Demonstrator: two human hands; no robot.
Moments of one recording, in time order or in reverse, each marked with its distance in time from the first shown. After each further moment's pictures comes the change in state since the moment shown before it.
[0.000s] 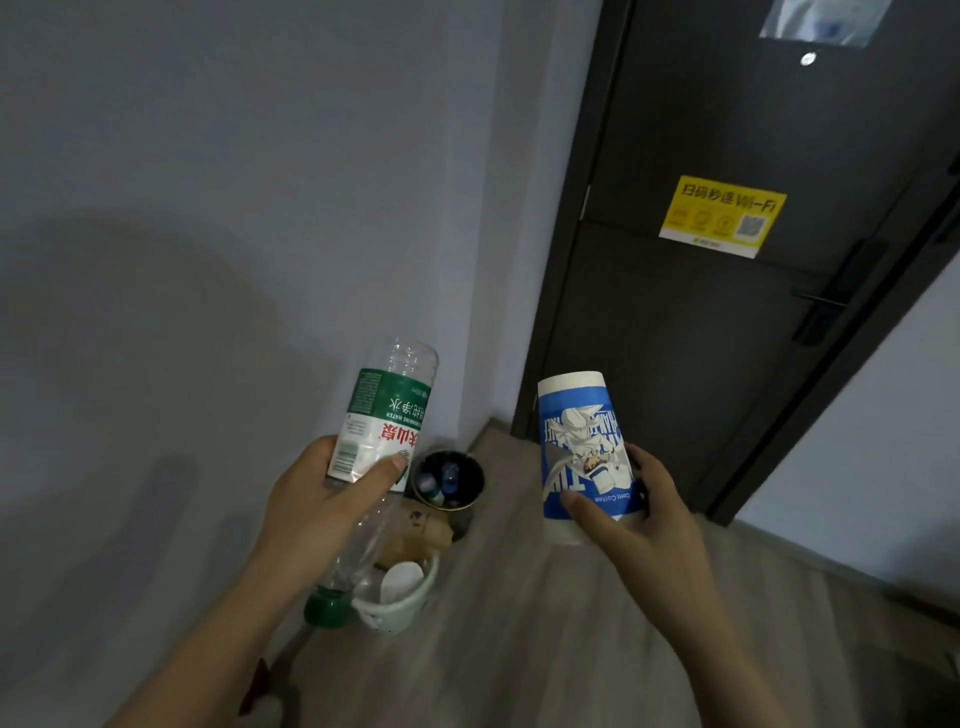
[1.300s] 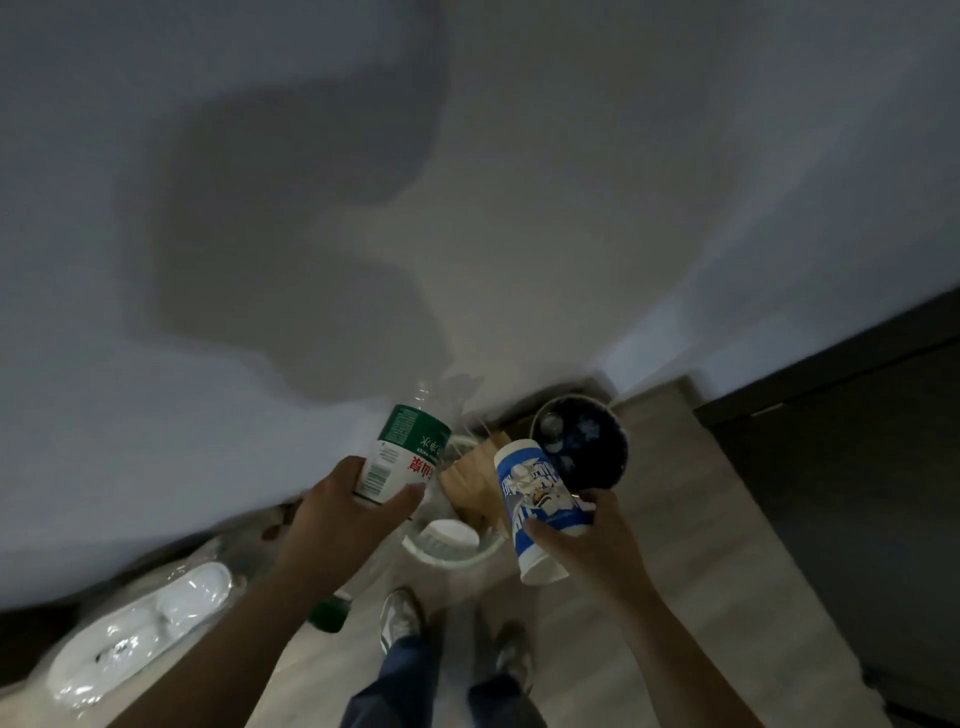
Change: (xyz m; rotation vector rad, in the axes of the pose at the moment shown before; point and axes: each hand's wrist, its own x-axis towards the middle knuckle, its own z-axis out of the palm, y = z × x) left_hand 0.270 -0.273 0.066 0.290 0.261 -0.687; right_hand 0.345 0.240 0.329 -0.348 -0.841 0.497
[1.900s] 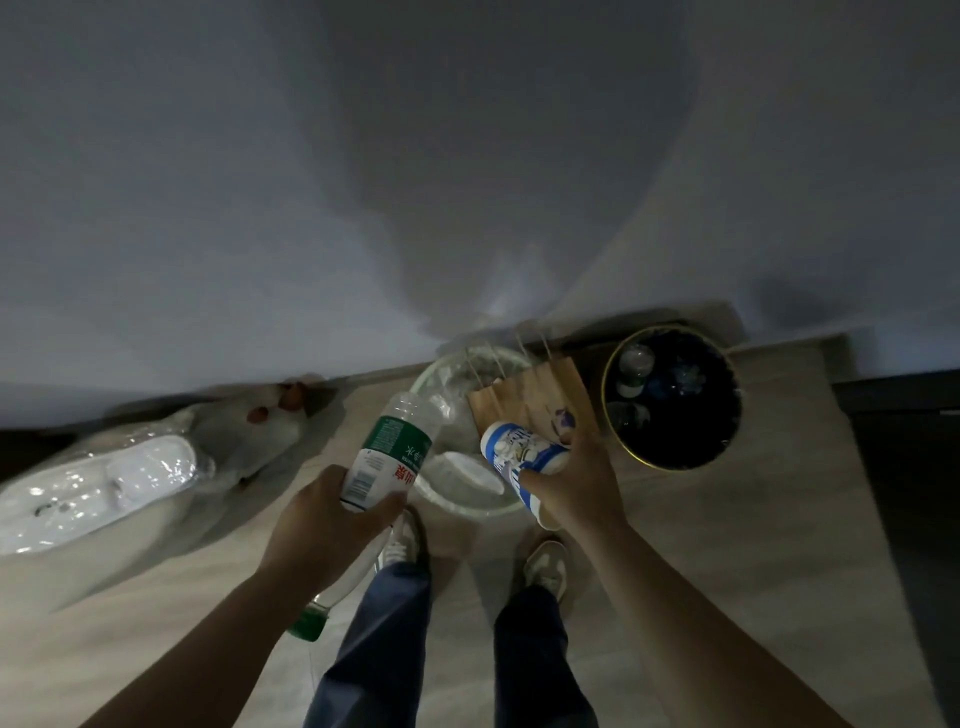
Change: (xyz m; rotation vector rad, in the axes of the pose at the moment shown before) left_hand 0.064 -0.168 0.160 0.099 -0.010 -0.384; right_hand 0.210 0.119 0.115 -0.406 -0.168 -0.122
